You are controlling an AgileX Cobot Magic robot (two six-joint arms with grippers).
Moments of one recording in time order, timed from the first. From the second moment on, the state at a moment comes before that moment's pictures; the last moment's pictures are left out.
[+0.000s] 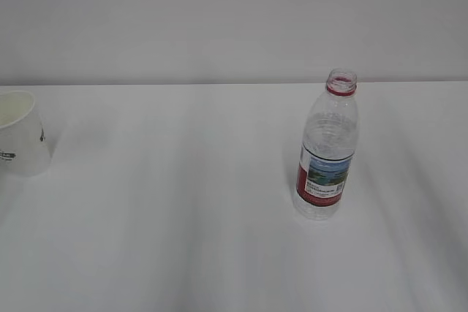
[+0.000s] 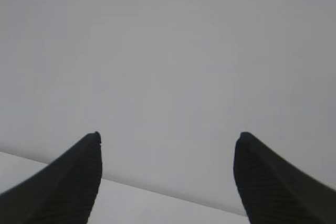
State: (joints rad) left arm 0.05 0.95 -0.54 0.09 -0.33 -0.02; right arm 0.11 0.92 -0.49 -0.11 -0.36 -0.09
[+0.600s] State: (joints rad) left arm 0.13 1.17 -0.54 0.09 -0.49 -0.02; right arm 0.11 1.20 -0.49 0.04 -0.66 -0.22
